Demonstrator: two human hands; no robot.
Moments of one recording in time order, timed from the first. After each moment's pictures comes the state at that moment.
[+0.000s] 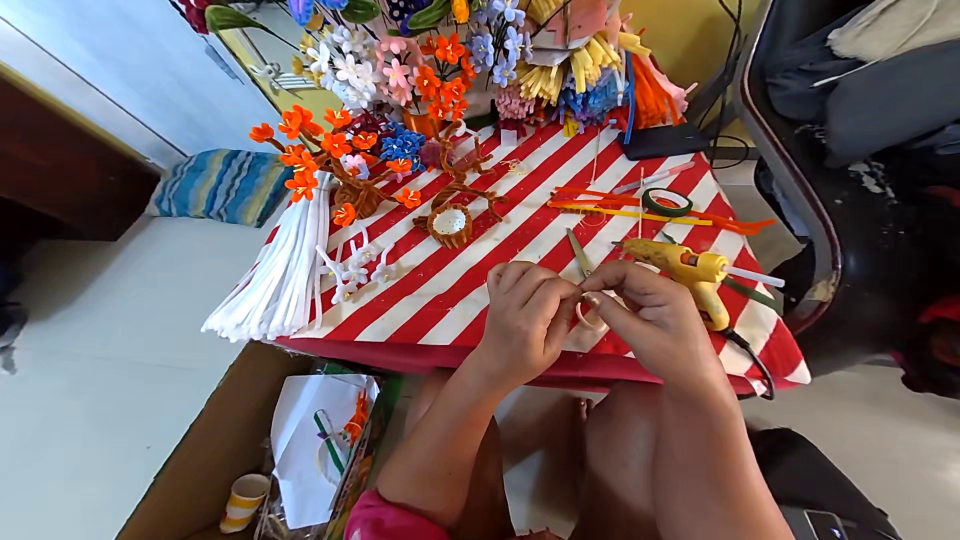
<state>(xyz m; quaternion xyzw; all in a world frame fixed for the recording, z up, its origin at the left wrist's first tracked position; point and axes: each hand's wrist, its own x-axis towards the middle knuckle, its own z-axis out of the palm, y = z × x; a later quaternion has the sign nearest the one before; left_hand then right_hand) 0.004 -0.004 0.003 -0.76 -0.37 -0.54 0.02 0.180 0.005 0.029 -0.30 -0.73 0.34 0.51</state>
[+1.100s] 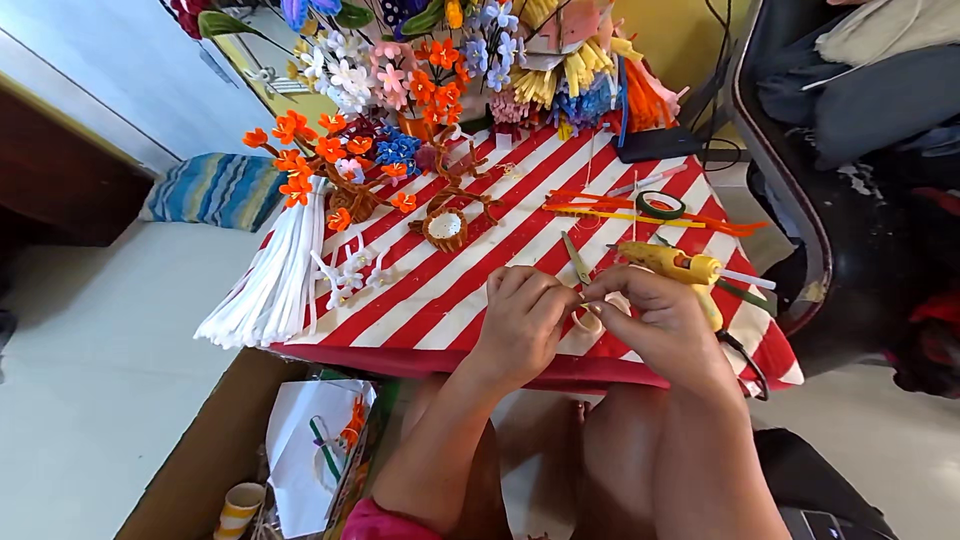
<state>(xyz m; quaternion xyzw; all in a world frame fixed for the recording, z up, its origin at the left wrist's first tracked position) 0.003 -0.003 0.004 -0.78 -0.37 -0.50 0.04 0.192 0.008 0.028 -0.30 -0.74 0.34 0.50</state>
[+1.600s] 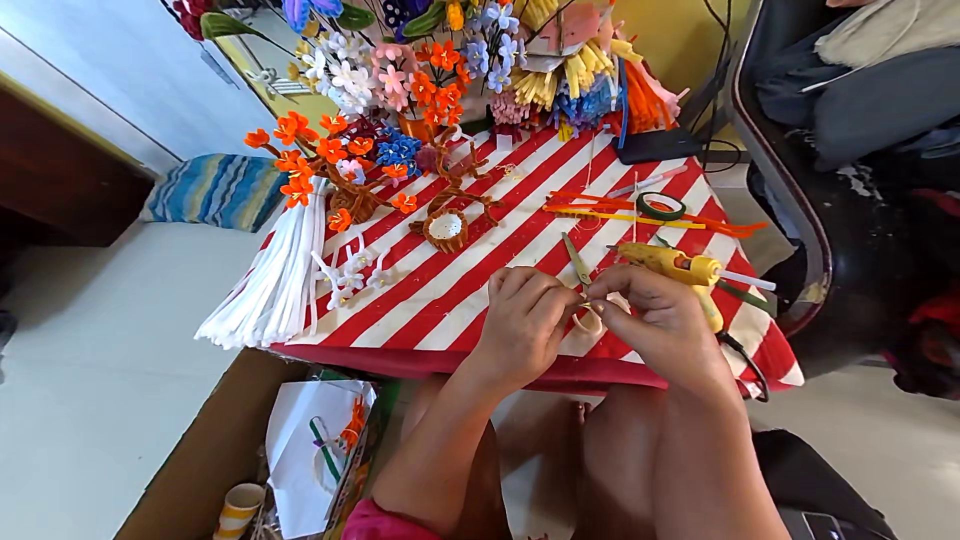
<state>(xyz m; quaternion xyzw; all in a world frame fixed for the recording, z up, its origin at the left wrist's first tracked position) 0.003 -0.003 0.004 -0.78 -0.37 -0.50 0.04 0.190 0.008 0.028 -0.29 -0.73 0.35 0.51</state>
